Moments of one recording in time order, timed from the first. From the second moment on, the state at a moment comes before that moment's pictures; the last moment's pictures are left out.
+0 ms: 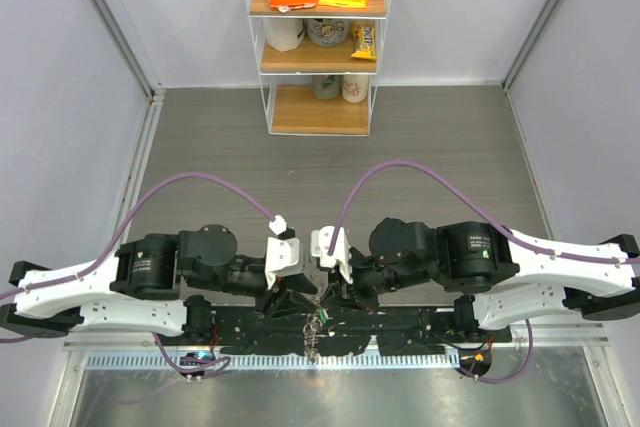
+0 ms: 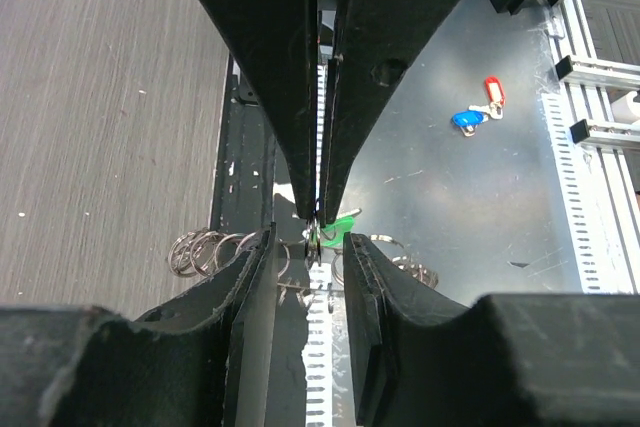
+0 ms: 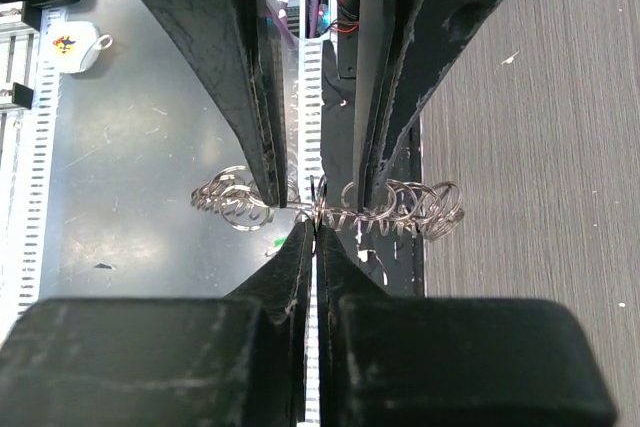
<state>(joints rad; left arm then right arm) -1.48 0.80 1.11 -0.65 0.16 -0.16 1.52 1.10 1.36 -0.77 -0.12 0.11</state>
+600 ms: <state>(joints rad) -1.48 0.81 1.13 -0.68 0.16 -0.16 1.51 1.13 1.38 -0.77 -0.13 0.11</state>
